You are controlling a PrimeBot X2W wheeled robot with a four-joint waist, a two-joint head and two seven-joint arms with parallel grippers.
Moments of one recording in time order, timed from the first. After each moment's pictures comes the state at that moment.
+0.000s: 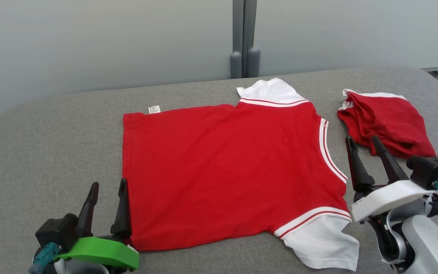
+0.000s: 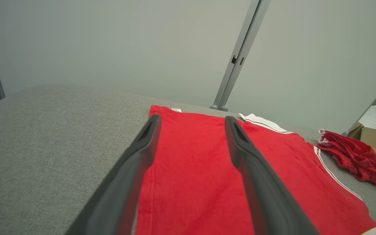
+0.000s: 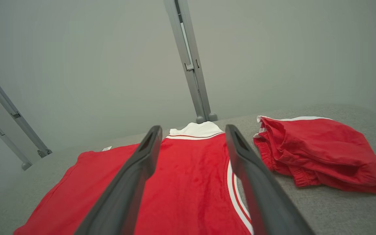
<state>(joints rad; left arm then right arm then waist) 0.03 0.11 -0.26 0.07 -0.55 0.10 -0.25 -0.09 -0.32 0.38 0.12 0.62 -0.12 -0.24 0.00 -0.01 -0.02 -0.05</state>
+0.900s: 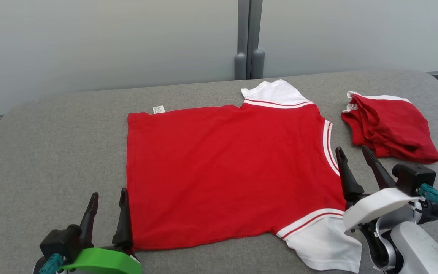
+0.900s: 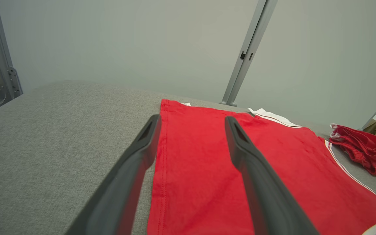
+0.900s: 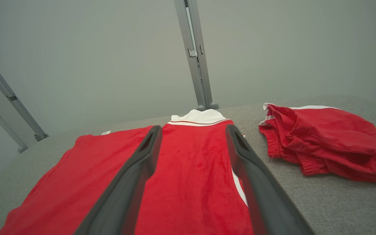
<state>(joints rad) 0.08 0.08 -0.23 0.06 -0.48 0.11 -0.25 -0.09 -0.28 0.41 0.19 0.56 -0.12 -0.24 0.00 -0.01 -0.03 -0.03</state>
